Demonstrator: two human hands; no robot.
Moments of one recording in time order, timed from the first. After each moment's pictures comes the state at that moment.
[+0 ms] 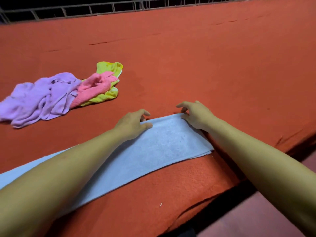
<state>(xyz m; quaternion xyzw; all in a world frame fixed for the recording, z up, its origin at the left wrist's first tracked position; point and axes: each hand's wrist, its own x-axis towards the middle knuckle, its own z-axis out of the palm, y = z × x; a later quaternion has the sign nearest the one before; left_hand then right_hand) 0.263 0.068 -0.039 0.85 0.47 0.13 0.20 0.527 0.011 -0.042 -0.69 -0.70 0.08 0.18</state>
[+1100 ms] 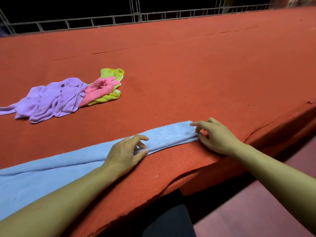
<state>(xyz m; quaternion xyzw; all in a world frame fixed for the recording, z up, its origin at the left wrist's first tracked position) 0.205 -0.084 -0.053 0.87 0.40 0.25 0.15 0.540 -0.150 -0.046 -0.62 -0.74 0.00 0.24</state>
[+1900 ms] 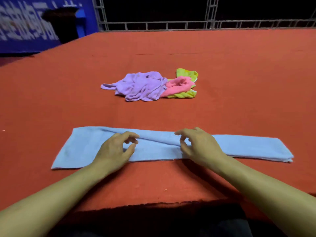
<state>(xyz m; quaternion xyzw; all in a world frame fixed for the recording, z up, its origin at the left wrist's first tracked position) -0.050 -0.138 -0.038 0.75 0.58 0.32 0.09 0.246 -0.115 -0.020 -0.51 -0.82 0.05 0.26</state>
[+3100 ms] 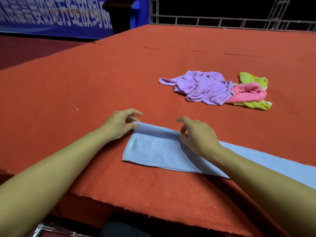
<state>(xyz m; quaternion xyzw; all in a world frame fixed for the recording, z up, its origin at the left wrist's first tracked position) -0.280 -0.101 -0.016 0.68 0.64 0.31 0.16 0.012 -0.052 -0.018 -0.42 -0.88 0.03 0.22</state>
